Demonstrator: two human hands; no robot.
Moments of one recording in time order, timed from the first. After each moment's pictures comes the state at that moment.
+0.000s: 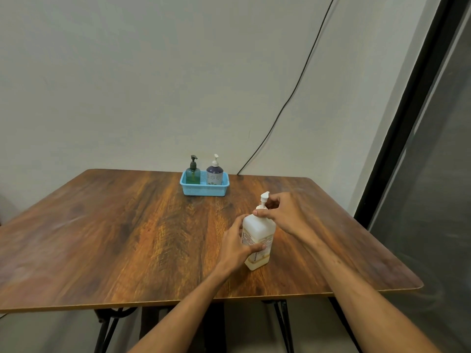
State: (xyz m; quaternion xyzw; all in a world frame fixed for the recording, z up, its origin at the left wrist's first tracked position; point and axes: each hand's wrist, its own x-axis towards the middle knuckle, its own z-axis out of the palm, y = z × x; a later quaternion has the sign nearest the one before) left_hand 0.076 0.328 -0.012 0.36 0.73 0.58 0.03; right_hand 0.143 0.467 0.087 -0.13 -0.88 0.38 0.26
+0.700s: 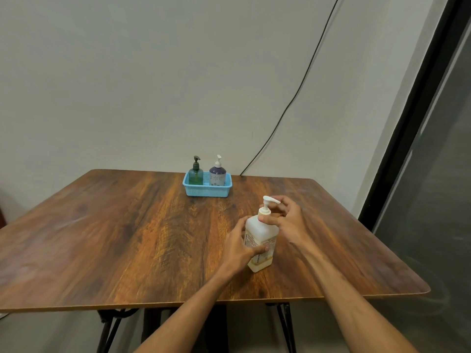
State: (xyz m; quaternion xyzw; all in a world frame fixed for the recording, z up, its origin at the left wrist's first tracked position) left_hand 0.076 0.329 -0.012 0.36 0.72 0.59 0.03; right_hand 0.150 0.461 0.066 -0.14 -0.75 0.57 0.30
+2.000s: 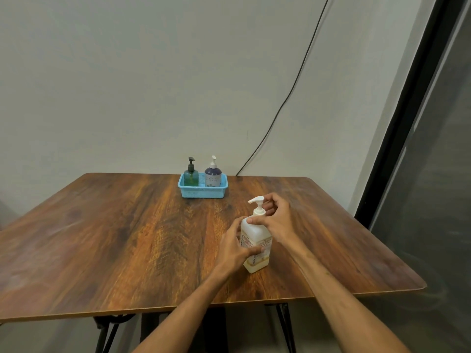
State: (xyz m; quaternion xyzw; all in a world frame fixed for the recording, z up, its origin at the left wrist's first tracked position) left_hand 0.072 0.330 -0.013 0.36 0.72 0.59 0.04; right_hand 0.140 0.450 0.070 -0.14 -0.79 0.50 0.33
